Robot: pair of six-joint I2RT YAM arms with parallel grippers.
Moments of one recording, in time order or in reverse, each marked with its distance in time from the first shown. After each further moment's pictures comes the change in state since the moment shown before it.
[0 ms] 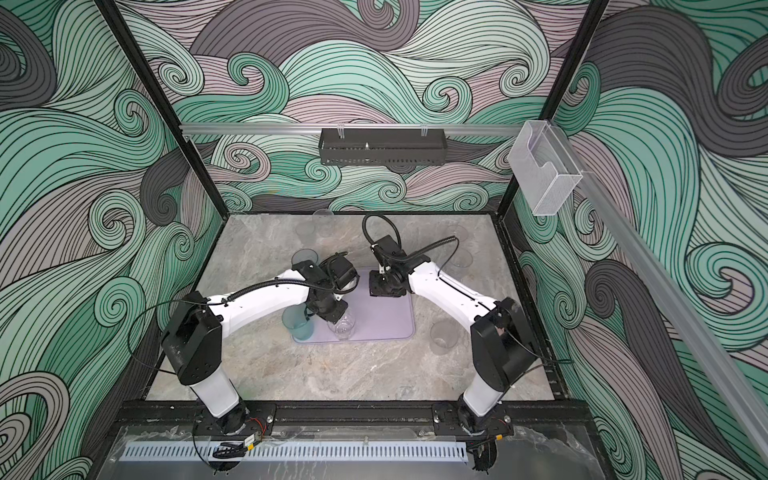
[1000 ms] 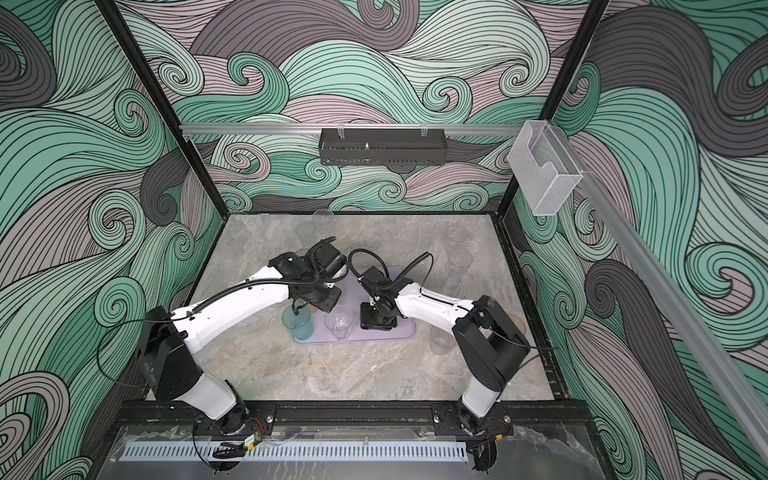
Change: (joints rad) left arm 0.041 -0.172 0.065 -0.039 -0.040 -0.024; right arm 0.131 0.045 -0.188 0.113 -0.131 0.153
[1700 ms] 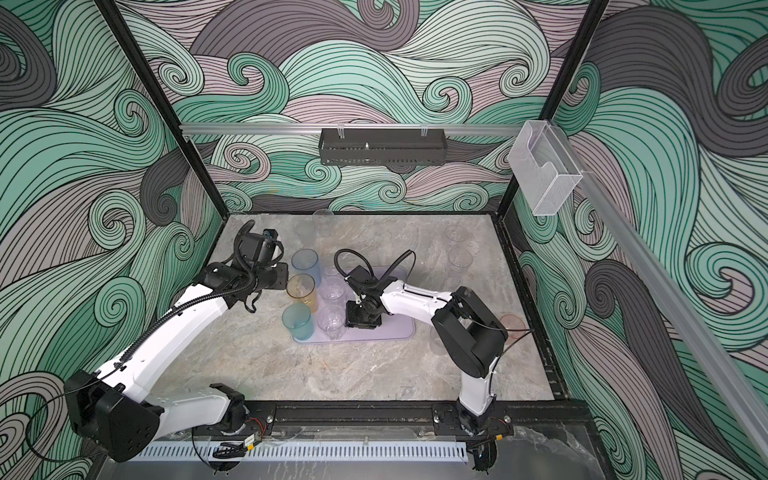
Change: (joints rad) left arm 0.346 -0.329 -0.244 0.246 -0.075 -0.030; right arm 0.041 0.135 0.103 0.077 -0.072 0.043
